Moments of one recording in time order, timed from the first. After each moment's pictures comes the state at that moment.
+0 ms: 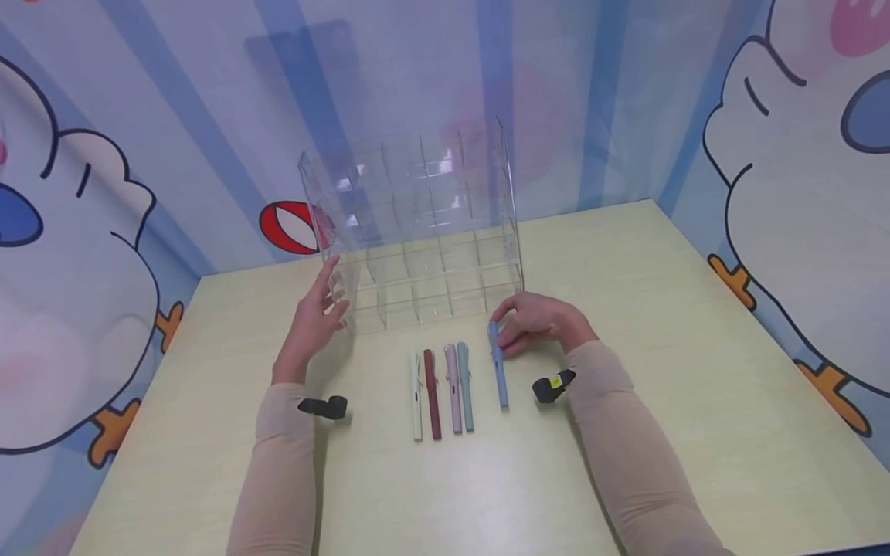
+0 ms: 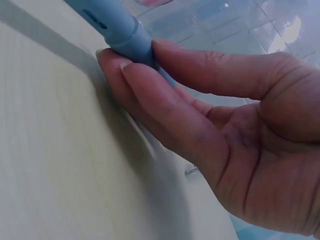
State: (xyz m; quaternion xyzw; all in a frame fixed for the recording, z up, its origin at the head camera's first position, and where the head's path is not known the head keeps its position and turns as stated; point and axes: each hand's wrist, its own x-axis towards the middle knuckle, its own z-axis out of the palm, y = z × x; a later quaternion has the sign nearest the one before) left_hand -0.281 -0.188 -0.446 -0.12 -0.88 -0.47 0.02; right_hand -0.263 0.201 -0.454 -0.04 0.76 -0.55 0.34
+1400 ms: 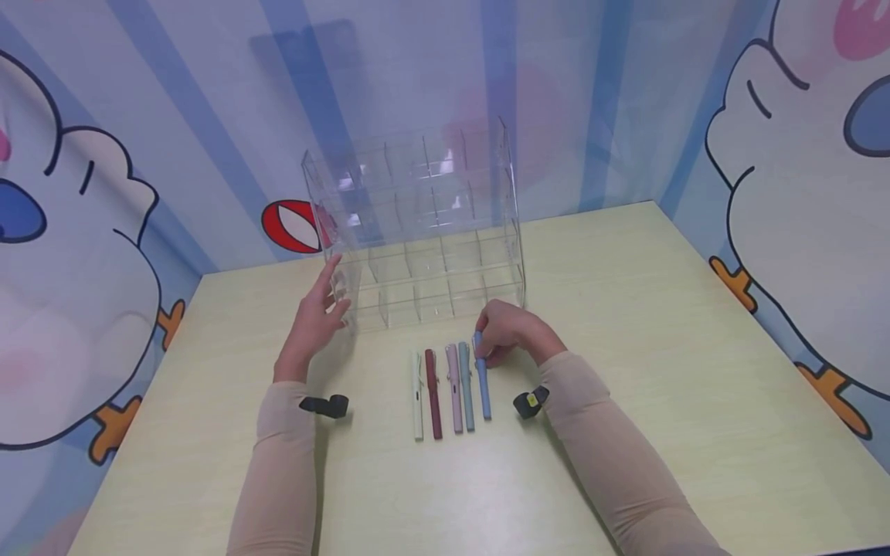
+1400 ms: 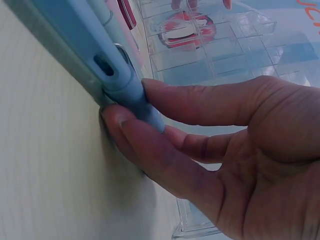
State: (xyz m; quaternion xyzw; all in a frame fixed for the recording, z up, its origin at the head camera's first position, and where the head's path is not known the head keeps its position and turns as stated) left_hand -0.280 -0.188 -0.445 -0.13 -0.88 -0.46 0.02; right_hand -0.244 0.147 -0.439 -0.05 0.85 -0.44 0.28
